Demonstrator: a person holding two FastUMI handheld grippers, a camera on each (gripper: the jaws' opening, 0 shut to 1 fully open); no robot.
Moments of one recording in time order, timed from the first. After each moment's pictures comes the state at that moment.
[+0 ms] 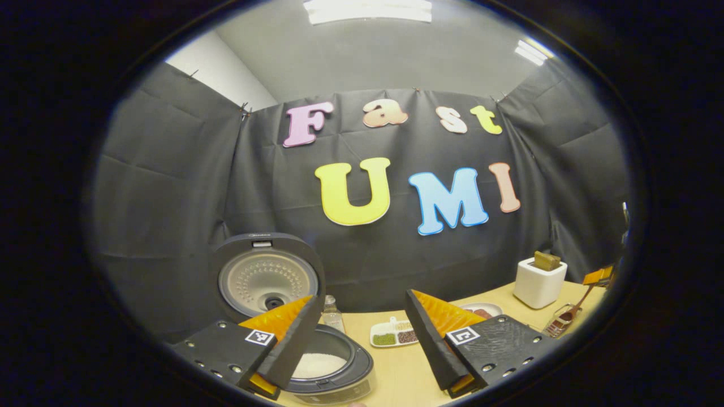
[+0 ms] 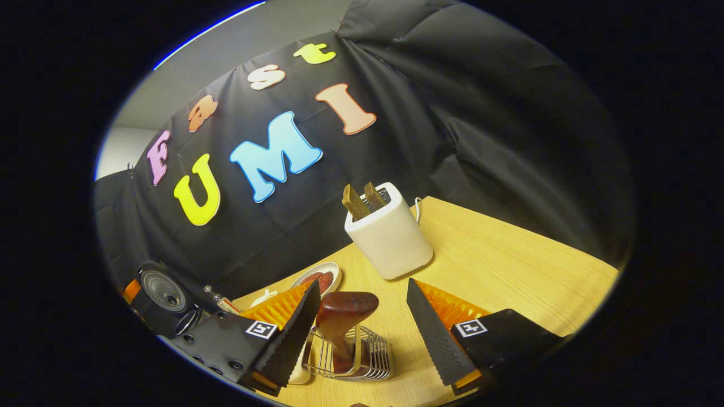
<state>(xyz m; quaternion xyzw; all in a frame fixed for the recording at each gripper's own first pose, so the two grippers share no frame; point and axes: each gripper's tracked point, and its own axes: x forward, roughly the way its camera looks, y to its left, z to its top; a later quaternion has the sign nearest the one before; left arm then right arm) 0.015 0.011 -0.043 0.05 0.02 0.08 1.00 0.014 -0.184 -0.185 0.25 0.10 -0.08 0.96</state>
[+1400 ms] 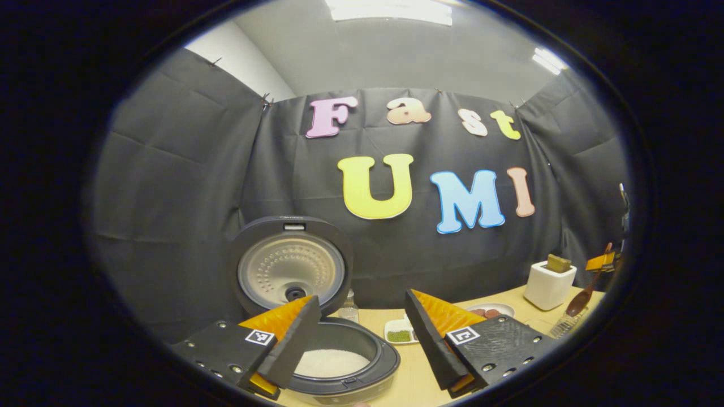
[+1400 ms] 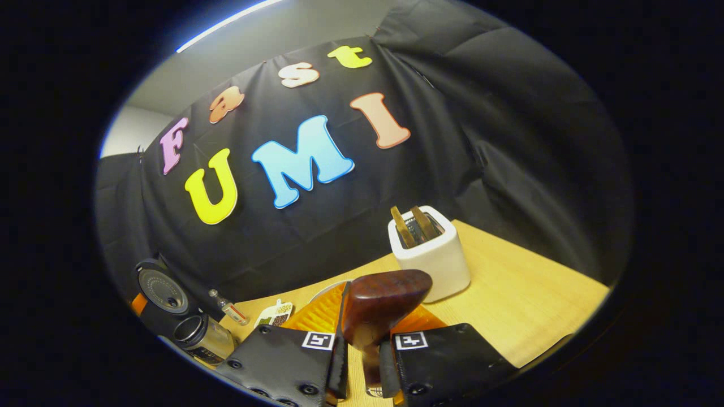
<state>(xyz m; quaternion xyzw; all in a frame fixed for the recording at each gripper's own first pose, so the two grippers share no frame) 0.005 0.076 -0.066 0.01 0.02 0.11 0.99 0.058 -0.125 -0.106 0.17 0.06 -0.07 0.98</state>
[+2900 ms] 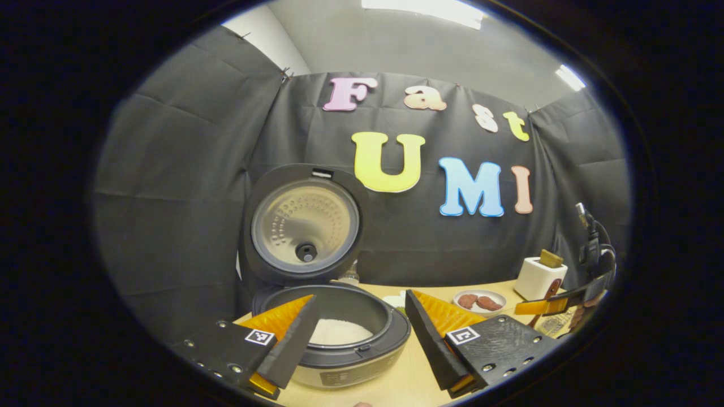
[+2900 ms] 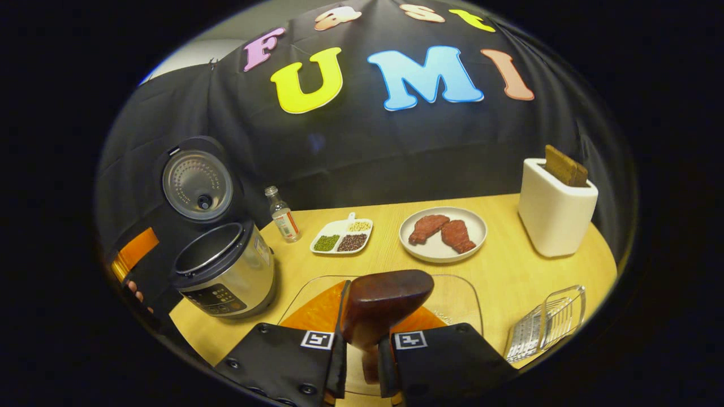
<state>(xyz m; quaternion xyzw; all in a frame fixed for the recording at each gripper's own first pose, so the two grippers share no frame) -0.029 0.101 -0.135 -0.05 0.07 0.10 0.99 0.087 0.107 -0.228 0.08 0.24 0.11 0.96</state>
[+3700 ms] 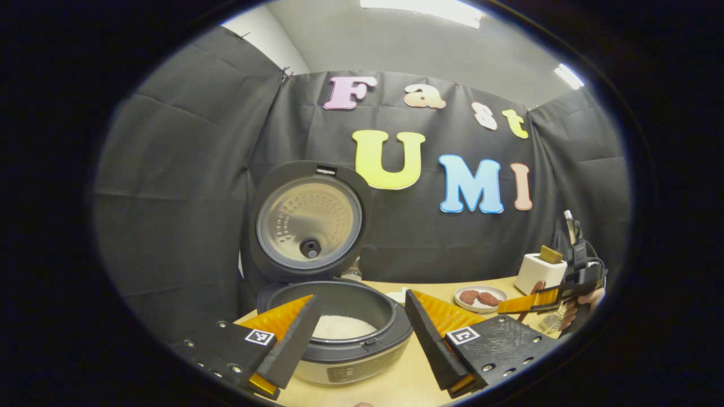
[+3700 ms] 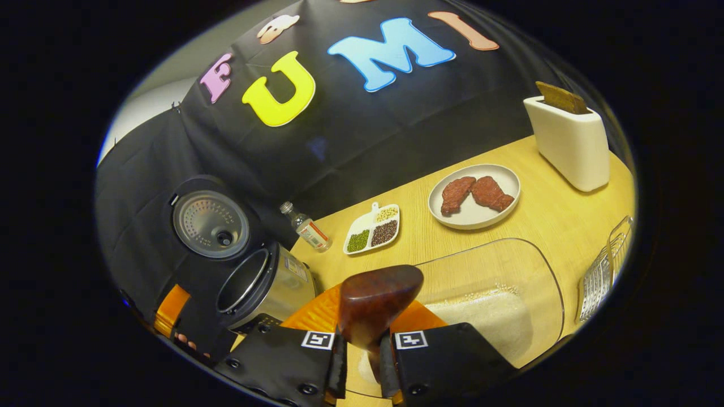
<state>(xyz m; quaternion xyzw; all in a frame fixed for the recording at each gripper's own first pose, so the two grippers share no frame) -0.041 0.112 -0.136 -0.05 0.07 0.10 0.99 0.100 0.145 -0.233 0.23 0.27 0.13 0.93</state>
